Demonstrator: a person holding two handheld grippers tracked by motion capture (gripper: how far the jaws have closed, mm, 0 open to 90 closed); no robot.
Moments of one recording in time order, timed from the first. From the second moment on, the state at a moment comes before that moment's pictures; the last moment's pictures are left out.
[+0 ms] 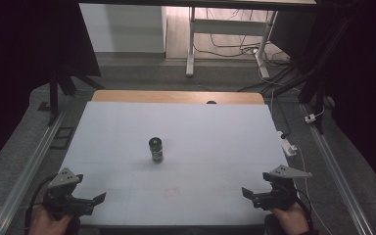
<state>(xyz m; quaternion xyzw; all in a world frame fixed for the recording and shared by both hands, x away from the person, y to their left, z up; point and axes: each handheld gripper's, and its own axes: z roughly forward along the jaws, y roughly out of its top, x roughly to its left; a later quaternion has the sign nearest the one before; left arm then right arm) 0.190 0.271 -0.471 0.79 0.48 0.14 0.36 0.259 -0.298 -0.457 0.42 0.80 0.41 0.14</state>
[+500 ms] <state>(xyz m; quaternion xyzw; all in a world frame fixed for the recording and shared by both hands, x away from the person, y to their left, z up) 0.201 0.259 -0.466 0.79 0.45 0.14 0.38 0.259 -0.297 -0.457 0.42 0.80 0.40 0.14</state>
